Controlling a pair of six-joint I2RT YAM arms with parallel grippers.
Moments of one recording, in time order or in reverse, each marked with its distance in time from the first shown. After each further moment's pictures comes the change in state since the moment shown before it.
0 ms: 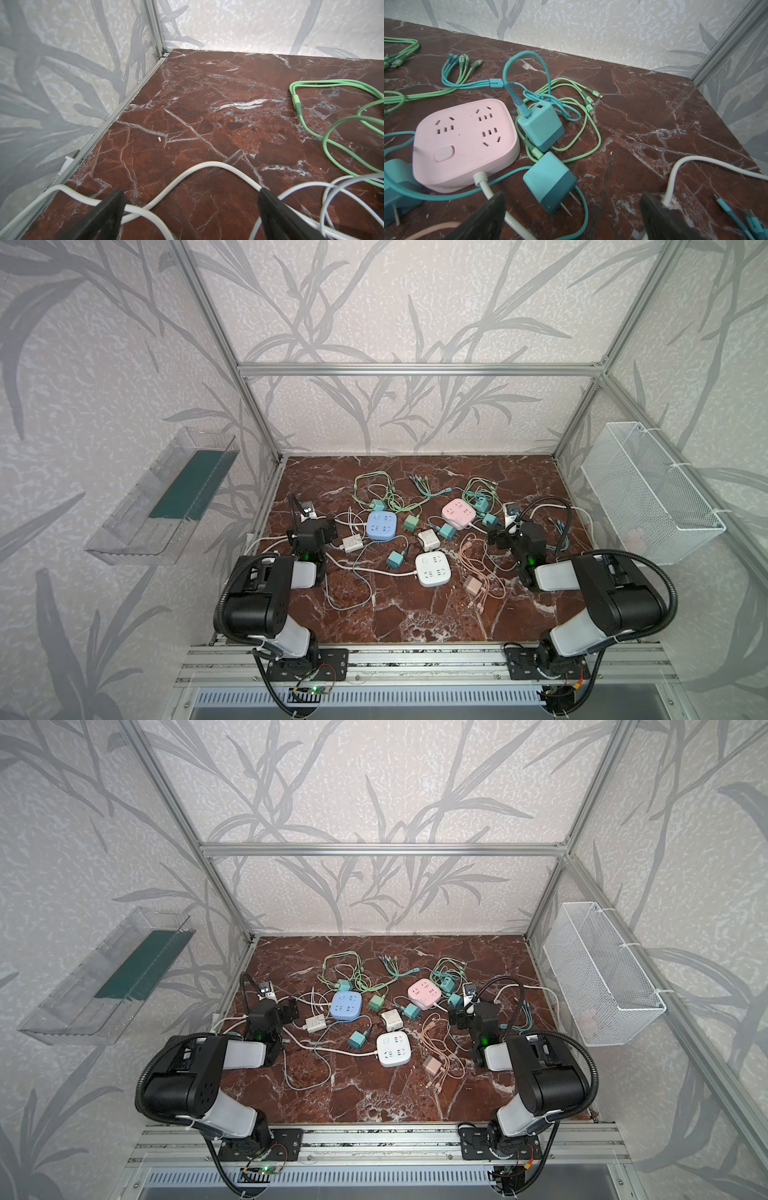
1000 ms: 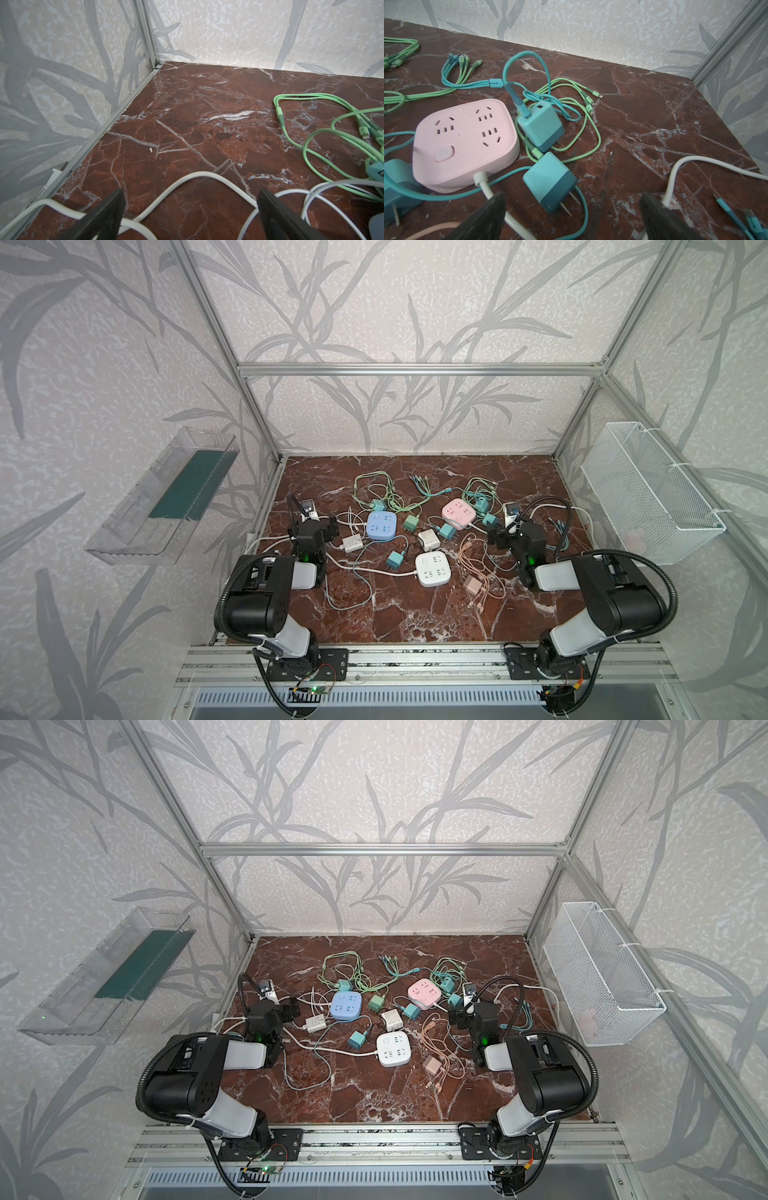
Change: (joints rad) left arm 0.001 0.002 -0.006 0.066 0.029 0.000; right arm 0.000 0.000 0.000 0.000 0.000 0.000
